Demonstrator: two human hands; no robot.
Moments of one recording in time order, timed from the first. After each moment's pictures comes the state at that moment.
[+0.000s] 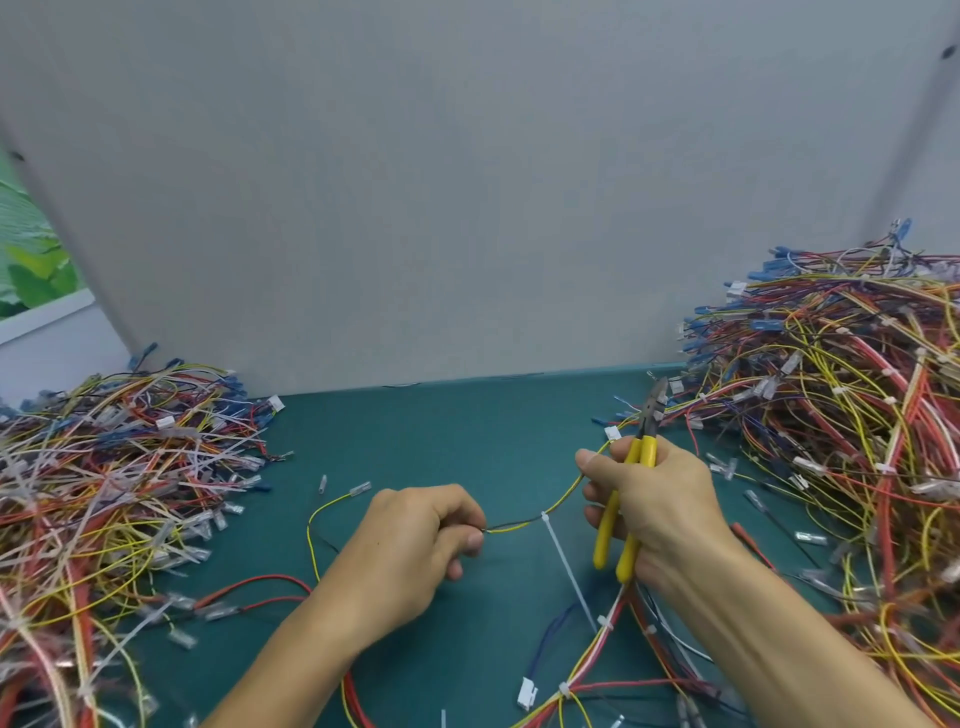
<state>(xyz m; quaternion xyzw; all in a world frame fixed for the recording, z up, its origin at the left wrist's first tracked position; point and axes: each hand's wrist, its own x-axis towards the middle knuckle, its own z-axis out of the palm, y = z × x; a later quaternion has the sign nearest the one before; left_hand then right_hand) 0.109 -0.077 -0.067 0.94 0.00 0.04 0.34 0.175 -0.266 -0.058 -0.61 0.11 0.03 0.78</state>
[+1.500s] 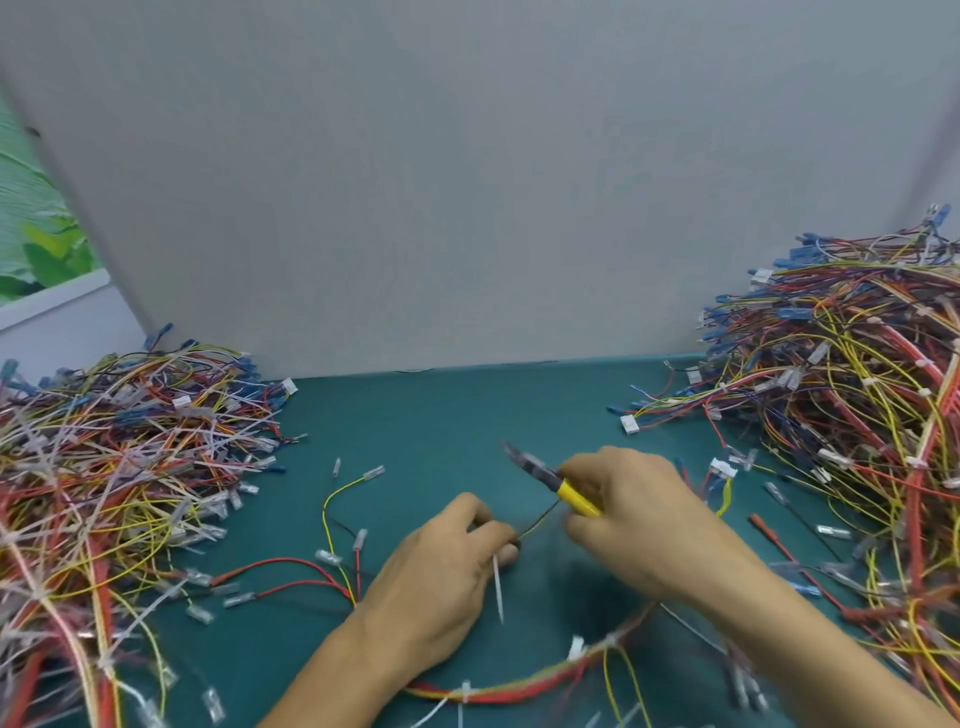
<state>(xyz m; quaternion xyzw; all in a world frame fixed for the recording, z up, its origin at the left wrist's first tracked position) 0.105 -0.083 -0.111 0.97 -0.13 0.13 0.18 0.157 -0.269 -0.050 -0.94 -0.22 0.01 0.25</state>
